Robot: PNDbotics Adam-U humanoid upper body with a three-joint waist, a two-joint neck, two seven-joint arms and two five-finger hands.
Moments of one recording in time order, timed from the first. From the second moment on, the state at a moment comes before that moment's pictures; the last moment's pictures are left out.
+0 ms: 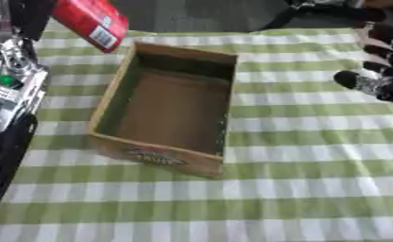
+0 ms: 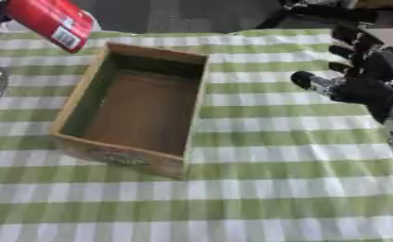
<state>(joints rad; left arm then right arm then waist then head) -0.94 0.45 -0.16 -1.44 0.19 0.33 0.53 -0.54 -0.62 0.03 -1.71 -0.37 0.29 -0.07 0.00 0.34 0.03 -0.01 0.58</state>
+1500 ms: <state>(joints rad) -0.82 0.37 -0.40 -1.68 0.07 0.49 0.30 -0.55 -0.61 0.02 -1.71 -0.36 0.30 -0.08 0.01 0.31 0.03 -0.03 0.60</state>
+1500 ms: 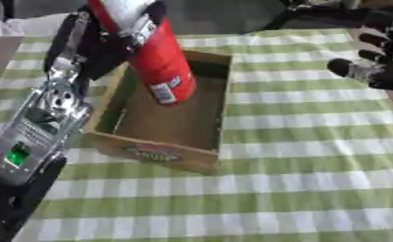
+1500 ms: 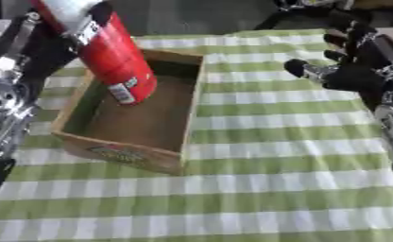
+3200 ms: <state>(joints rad) -0.67 0.47 -0.29 -1.78 -0.09 0.40 0.18 -0.53 -0.61 0.01 -1.71 -0.37 0.29 -0.09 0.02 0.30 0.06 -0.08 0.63</state>
